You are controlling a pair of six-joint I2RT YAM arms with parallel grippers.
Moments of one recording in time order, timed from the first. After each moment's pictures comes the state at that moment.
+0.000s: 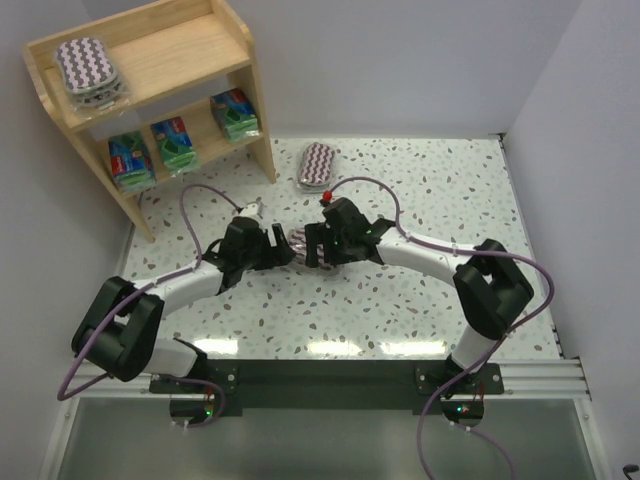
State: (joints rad) left arm -0.46 1.38 0.58 0.10 0.04 -0.60; right arm 0.78 1.72 1.14 -0.33 0.00 0.58
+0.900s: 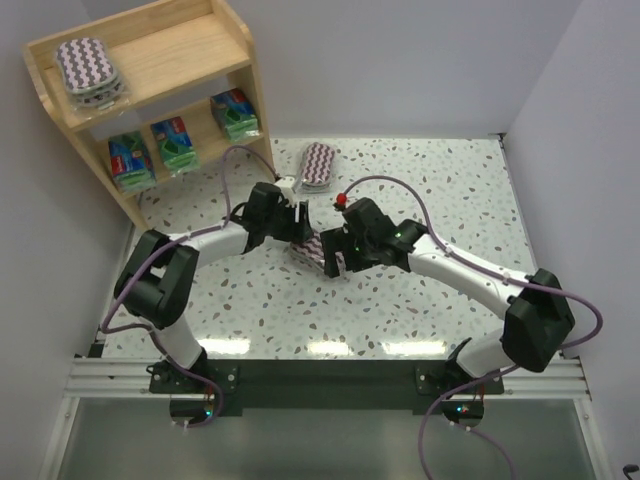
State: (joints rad) left arm -0.46 1.72 0.96 0.10 0.20 -0.32; right arm 0.78 1.48 1.11 -0.57 -0.01 0.46
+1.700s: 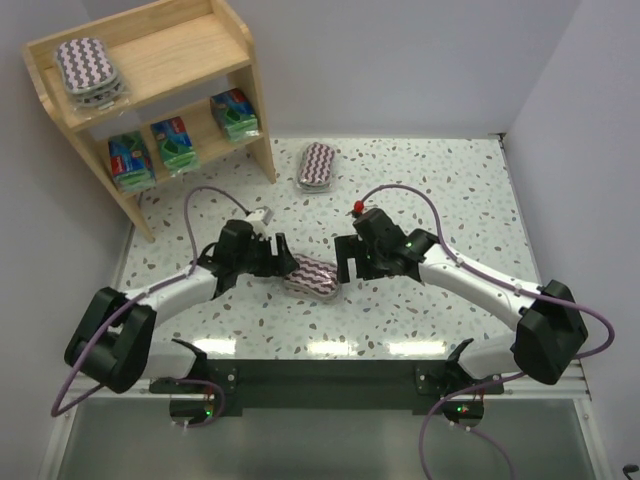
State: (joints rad) left arm -0.44 1.37 0.58 0.09 0.26 -0.46; right arm 0.77 1.37 1.00 -0.62 0.06 0.56
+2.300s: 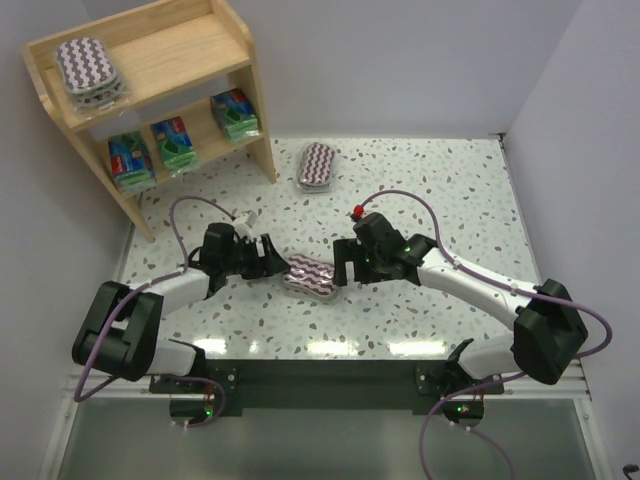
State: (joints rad) left arm -0.27 1.35 0.46 0.19 0.43 -0.53; right arm 0.77 1.37 0.95 -0.54 0.01 0.61
